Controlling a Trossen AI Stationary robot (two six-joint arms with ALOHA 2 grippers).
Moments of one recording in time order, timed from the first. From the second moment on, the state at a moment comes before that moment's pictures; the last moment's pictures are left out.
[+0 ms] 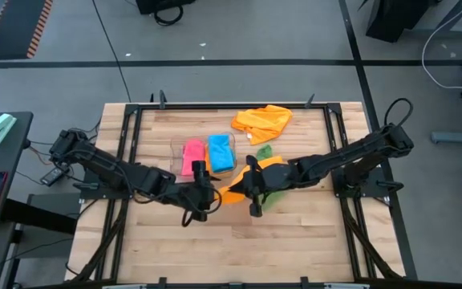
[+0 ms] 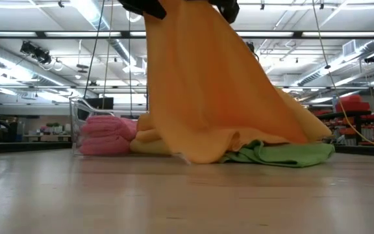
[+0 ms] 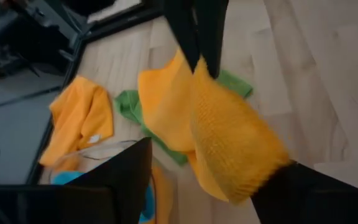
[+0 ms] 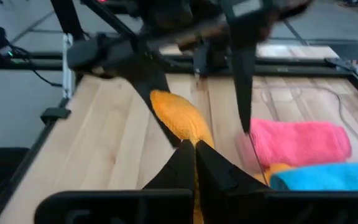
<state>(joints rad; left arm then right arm) -0.40 1.46 1.16 -0.41 -0.59 0.01 0.27 1.53 1.12 -0.03 0.22 0.10</state>
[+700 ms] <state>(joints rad) -0.39 1.38 1.23 -0.42 -0.63 0.00 0.26 1.49 1.12 -0.14 0.24 -0.01</state>
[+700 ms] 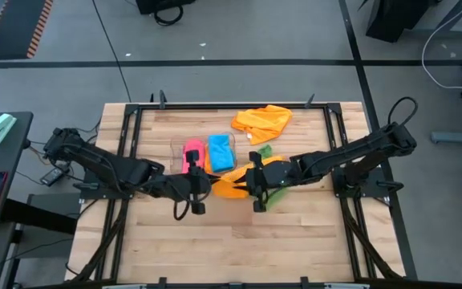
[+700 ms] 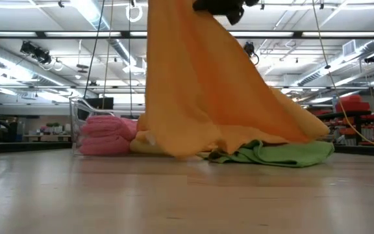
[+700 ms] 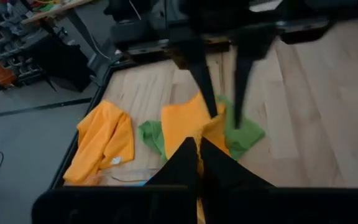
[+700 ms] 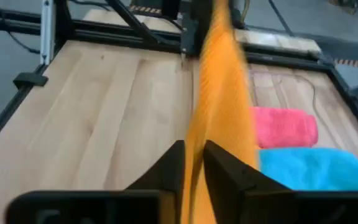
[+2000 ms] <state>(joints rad) -0.36 1.38 1.29 -0.63 -0.60 -0.12 0.22 1.57 0.87 -0.79 0.61 0.51</state>
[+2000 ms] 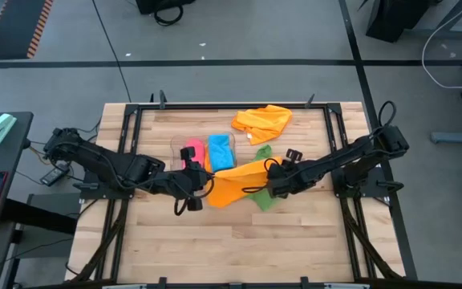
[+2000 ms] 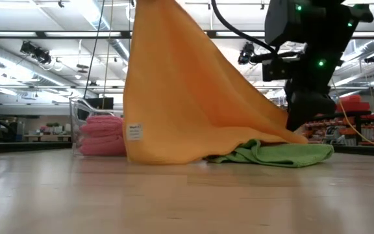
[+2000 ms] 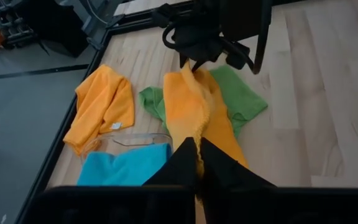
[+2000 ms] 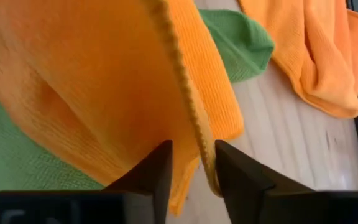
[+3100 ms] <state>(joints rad) -0.54 1.24 1.29 -0.49 -0.45 -0.07 0.46 1.27 1.37 -1.02 0.42 0.33</state>
